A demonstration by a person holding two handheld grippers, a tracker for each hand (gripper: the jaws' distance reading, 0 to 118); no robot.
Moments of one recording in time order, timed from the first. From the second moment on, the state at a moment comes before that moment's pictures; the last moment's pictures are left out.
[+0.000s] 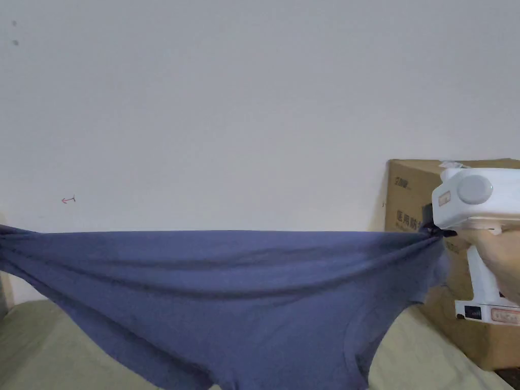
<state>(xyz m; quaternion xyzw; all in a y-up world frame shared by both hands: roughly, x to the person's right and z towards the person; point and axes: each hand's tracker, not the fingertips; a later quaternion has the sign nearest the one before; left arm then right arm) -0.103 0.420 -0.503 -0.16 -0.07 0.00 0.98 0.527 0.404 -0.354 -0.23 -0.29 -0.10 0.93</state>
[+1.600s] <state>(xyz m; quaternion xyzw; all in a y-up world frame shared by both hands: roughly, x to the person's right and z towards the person) -0.130 0.115 -0.306 -0.41 -0.16 -0.01 0.90 0.414 0.071 -0.157 -0.39 -0.25 -0.14 0.87</state>
